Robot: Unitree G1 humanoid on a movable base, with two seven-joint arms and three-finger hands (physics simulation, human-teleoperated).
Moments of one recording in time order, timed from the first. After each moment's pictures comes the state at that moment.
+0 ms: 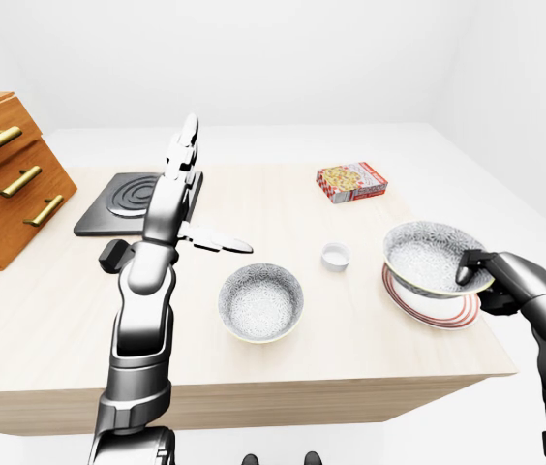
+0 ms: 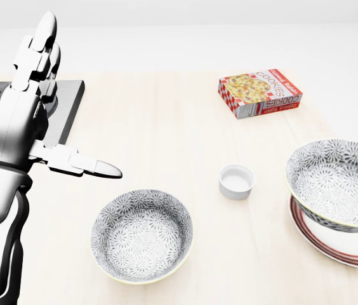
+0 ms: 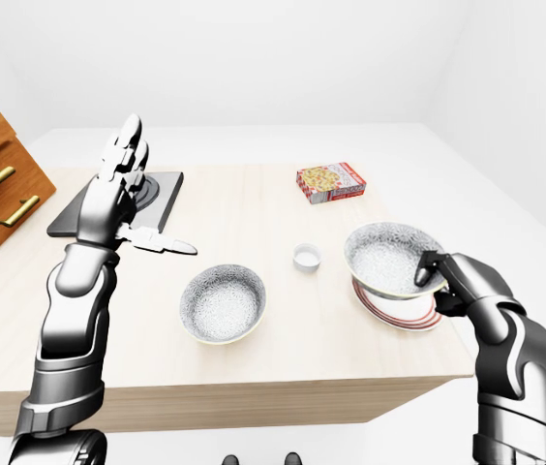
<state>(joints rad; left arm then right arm) -0.46 0.17 0.11 -0.15 0.16 0.09 -0.20 -0.15 -0.54 -0.49 0.16 -0.82 -0.09 0.48</state>
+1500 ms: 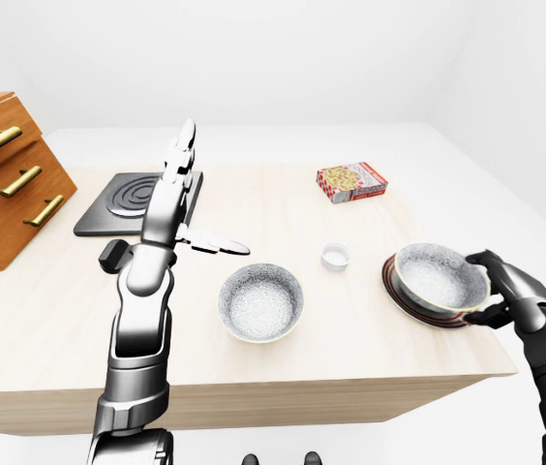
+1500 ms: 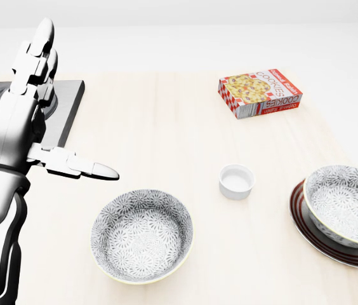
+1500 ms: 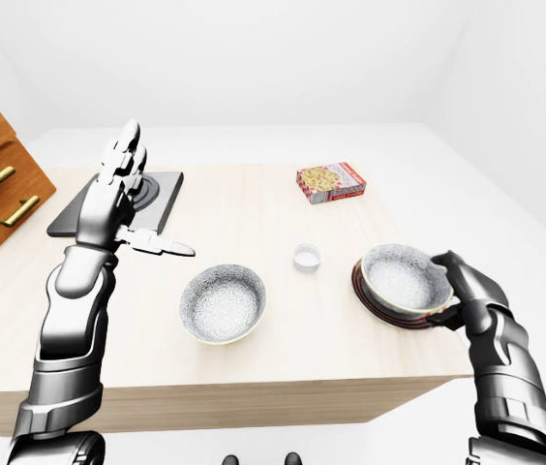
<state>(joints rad) -0.45 0.18 0.11 -0.13 0.16 0.09 -0.20 -0.35 -0.68 -0.28 0.80 -0.74 -0.09 0.12</state>
